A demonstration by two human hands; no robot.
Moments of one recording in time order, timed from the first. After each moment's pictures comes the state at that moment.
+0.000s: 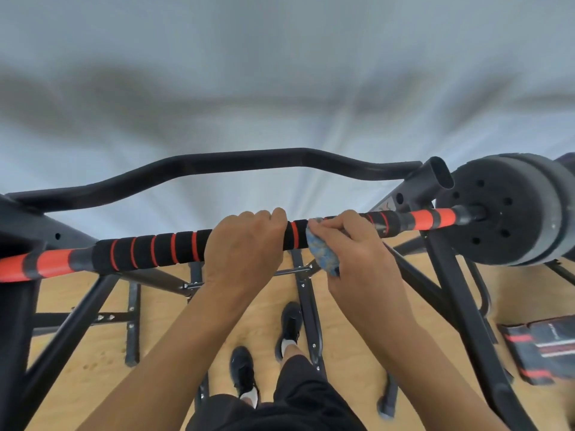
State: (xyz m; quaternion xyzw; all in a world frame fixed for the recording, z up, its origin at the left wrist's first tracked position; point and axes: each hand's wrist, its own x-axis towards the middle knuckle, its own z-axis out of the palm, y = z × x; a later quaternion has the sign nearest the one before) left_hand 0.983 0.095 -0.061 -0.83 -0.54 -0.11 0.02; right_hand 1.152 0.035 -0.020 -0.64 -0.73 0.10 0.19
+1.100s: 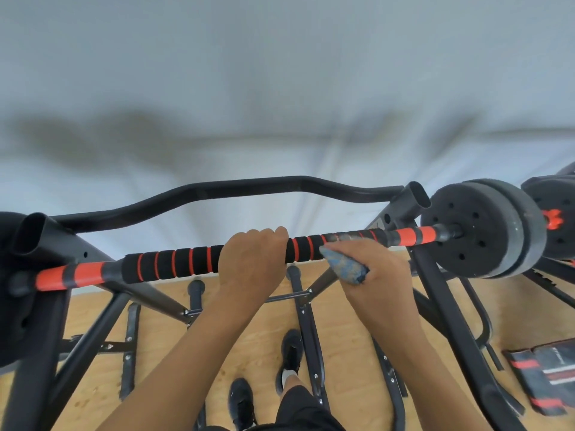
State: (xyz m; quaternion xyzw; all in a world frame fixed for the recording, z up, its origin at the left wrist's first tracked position) left_hand 0.986 0.093 -0.046 -0.82 -0.57 -0.04 -0.02; right_hand 1.168 0.020 -0.002 -0.67 -0.66 0.16 0.32
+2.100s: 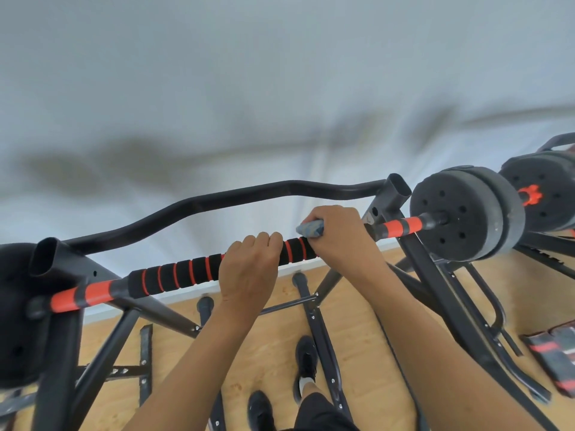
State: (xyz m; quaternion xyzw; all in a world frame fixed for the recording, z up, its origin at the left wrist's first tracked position) left_hand 0.980 0.082 -0.073 -0.83 -0.51 -0.19 0.14; right_hand 1.150 0.078 0.013 -0.71 -0.66 0.18 0.19
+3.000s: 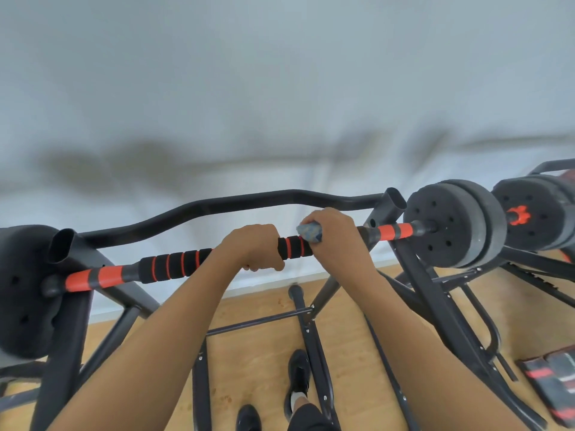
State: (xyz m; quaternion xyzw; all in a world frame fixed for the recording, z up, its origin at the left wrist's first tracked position) left_hand 0.984 0.145 -0.021 -0.79 -0.53 0.14 -0.27; right_hand 1.149 0.078 -0.002 -0.68 -0.68 0.13 0.23
